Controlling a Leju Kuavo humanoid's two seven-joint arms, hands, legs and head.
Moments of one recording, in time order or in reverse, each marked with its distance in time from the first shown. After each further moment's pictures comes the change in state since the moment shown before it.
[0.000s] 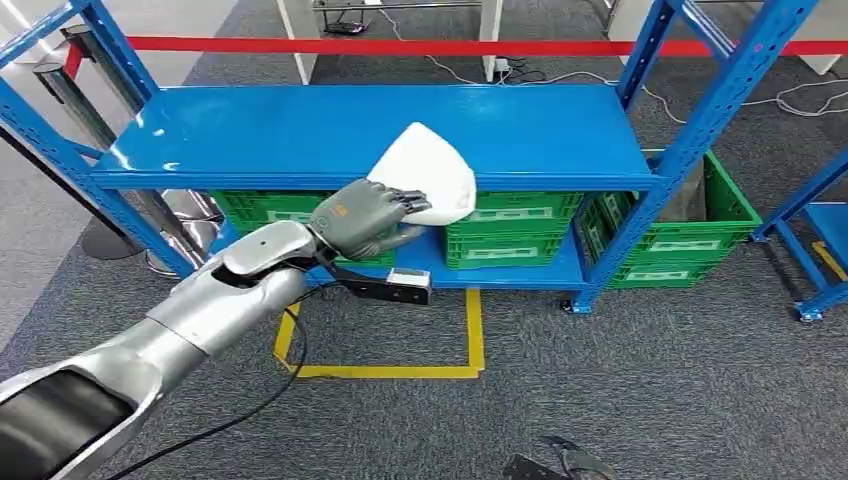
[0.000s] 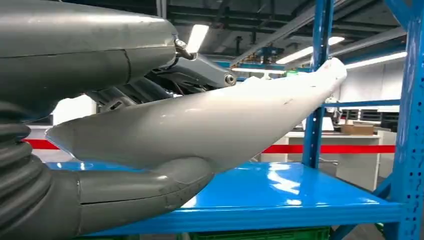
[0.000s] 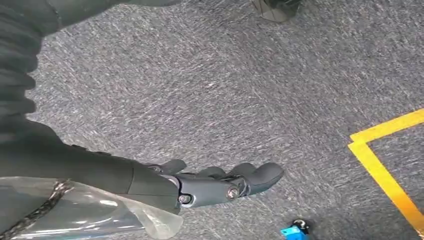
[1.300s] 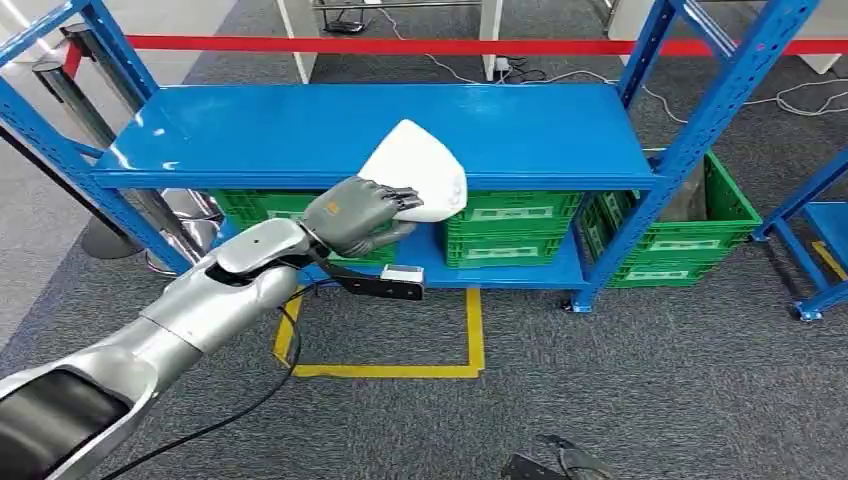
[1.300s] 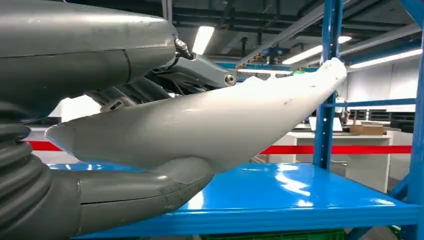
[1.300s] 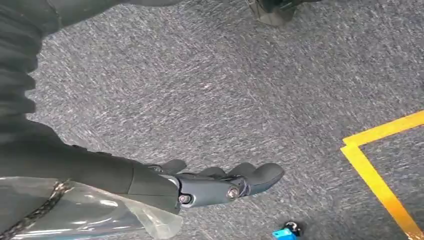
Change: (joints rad) left arm 0.000 0.011 0.014 0.000 -0.016 0.001 0.008; right arm -0.003 0.000 0.000 -0.008 0.013 0.022 -0.011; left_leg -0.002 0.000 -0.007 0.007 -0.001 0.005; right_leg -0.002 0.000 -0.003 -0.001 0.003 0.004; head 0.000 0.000
